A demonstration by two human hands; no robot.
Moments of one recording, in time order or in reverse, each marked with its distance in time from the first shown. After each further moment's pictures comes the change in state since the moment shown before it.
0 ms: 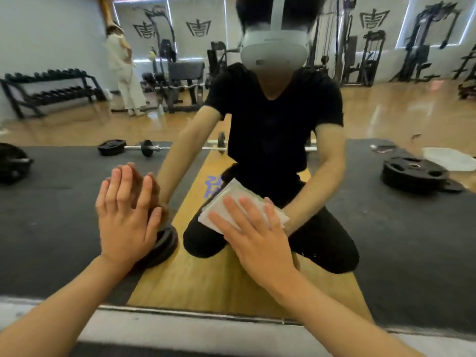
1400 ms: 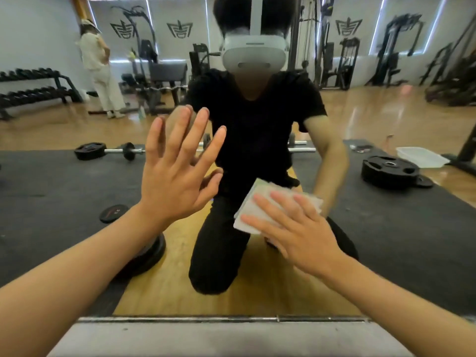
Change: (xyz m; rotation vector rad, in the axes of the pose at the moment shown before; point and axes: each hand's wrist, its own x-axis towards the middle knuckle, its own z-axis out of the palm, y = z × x) left_hand 0.120 0.070 0.000 0.034 0.161 0.290; right_hand -0.020 0.086 -0.042 -0.162 -0.143 -0.220
